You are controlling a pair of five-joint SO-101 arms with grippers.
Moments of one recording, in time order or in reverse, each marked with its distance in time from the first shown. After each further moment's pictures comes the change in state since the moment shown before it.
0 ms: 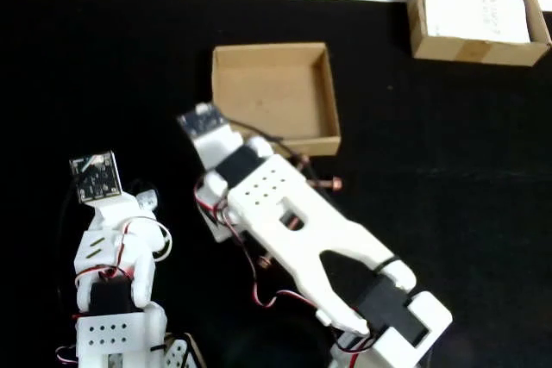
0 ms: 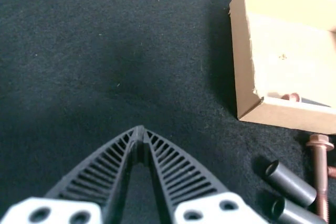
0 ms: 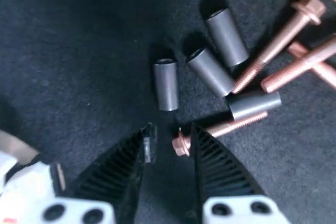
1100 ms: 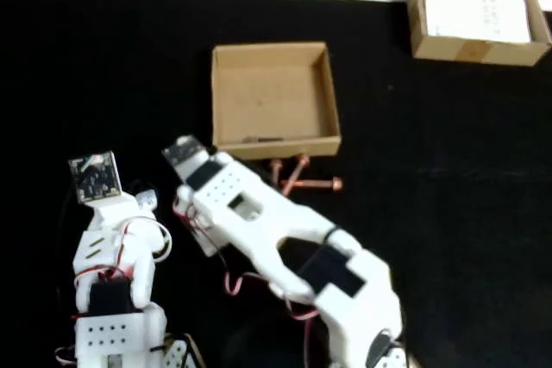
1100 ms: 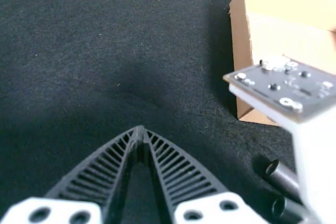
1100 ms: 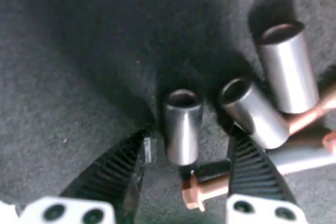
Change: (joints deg) left arm 0.0 0.0 0.0 0.0 0.0; right arm -2.5 22.4 -7.3 -4.7 1.2
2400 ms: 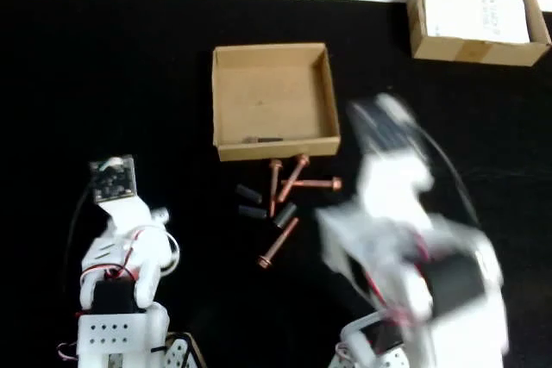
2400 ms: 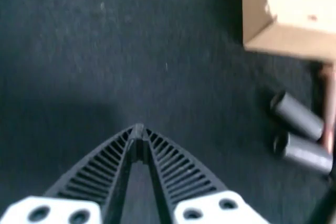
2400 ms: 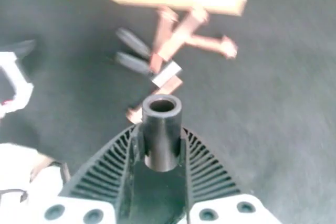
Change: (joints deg) left arm 3.3 0.2 -2.6 17.1 0.0; right arm 28.8 -84.7 22.3 26.5 -0.4
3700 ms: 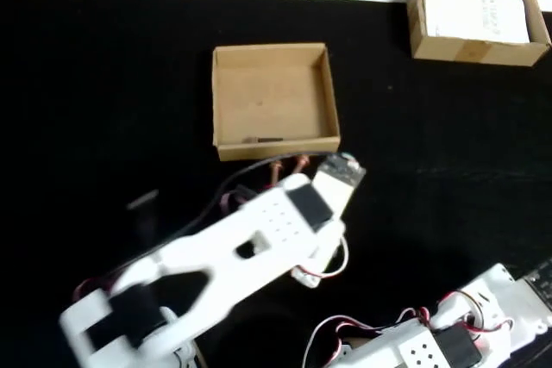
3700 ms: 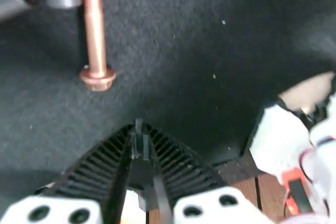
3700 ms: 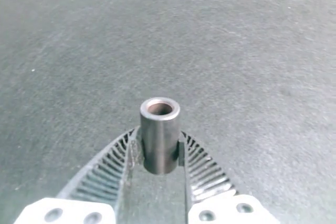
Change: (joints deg) left arm 58.0 92.7 -73.3 29.7 17.6; right arm 83.8 -41.7 68.0 -53.3 18.5
